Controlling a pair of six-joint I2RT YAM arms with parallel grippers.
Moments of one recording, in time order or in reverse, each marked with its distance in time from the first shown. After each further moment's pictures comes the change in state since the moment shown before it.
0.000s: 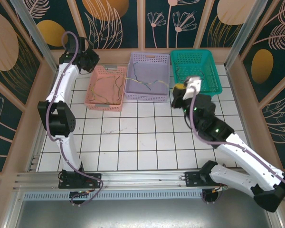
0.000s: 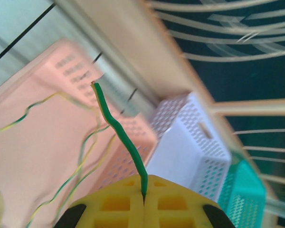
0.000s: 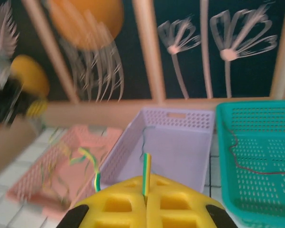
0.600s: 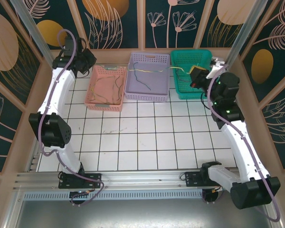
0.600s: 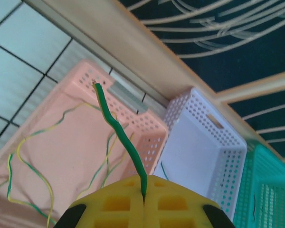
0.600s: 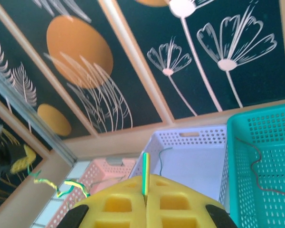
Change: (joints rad) left arm -0.030 -0.191 -0.099 -0.045 -0.091 0.160; right arm -0.552 0.119 0.077 0.113 -0.652 0.201
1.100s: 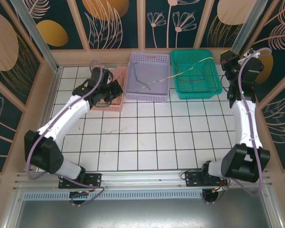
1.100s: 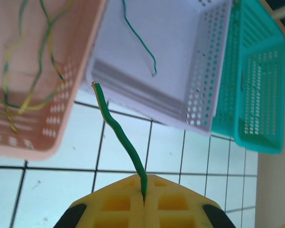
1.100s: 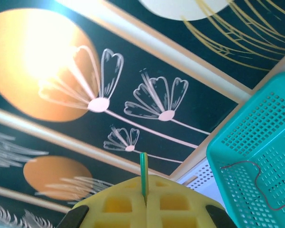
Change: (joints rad) left arm -0.326 -0.348 -0.618 0.210 0.089 -0.078; right arm -0.372 0.312 0.184 0.120 -0.091 0.591
